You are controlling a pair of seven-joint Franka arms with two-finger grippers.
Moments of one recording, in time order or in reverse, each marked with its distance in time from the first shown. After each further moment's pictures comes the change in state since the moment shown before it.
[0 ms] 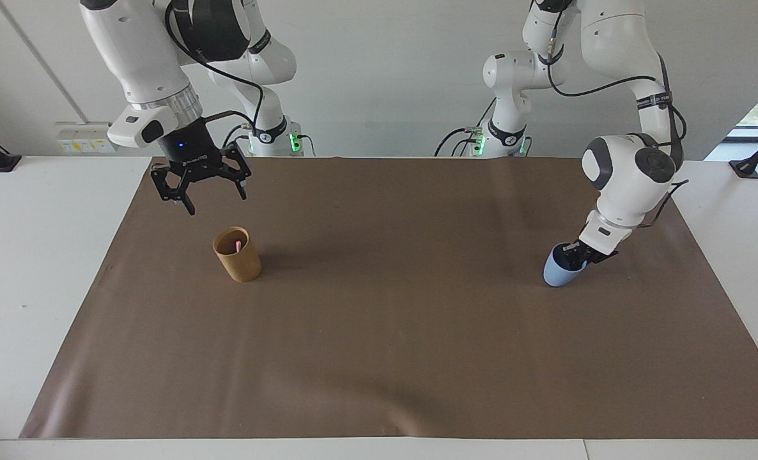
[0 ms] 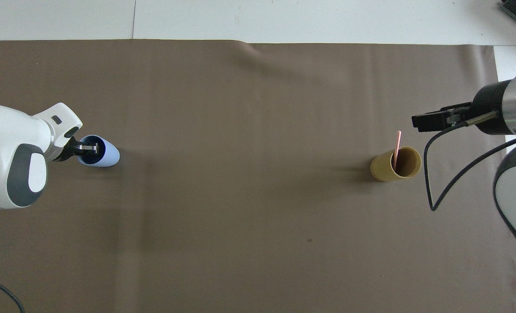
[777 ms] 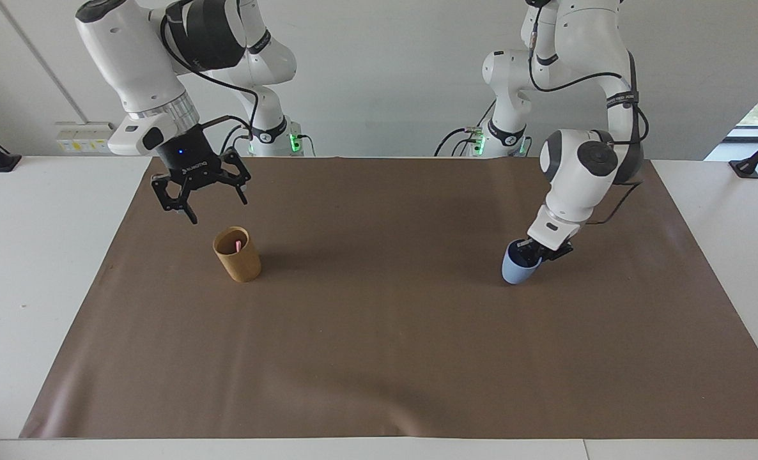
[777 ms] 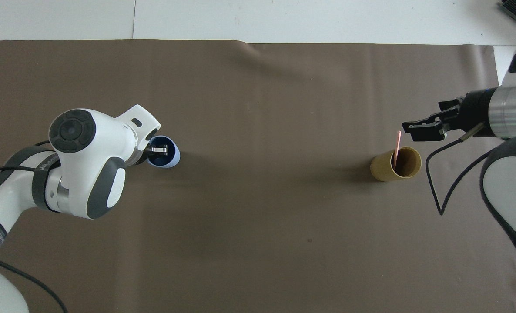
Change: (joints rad) left arm -0.318 -0.014 -0.008 0.015 0.000 0.026 -0.321; right arm -0.020 0.001 -0.007 -0.111 0.102 0.128 -0.270
